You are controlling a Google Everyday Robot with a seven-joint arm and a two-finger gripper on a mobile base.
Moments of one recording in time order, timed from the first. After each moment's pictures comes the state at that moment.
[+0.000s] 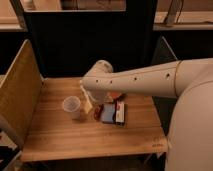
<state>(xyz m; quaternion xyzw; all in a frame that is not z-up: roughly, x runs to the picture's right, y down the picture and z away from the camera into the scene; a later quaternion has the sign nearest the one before) -0.039 0.094 0.745 -0.24 0.12 0.49 0.83</state>
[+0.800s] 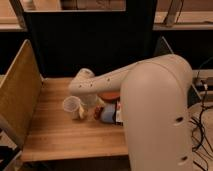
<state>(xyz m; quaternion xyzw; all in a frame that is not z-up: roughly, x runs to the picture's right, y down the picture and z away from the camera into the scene) -0.080 0.129 0.820 -0.24 0.21 0.49 0.81</state>
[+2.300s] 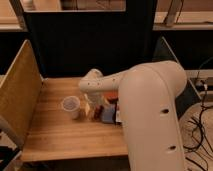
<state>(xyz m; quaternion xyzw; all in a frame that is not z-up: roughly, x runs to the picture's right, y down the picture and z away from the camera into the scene) -0.050 0.119 0.850 -0.24 0.21 0.51 0.80</state>
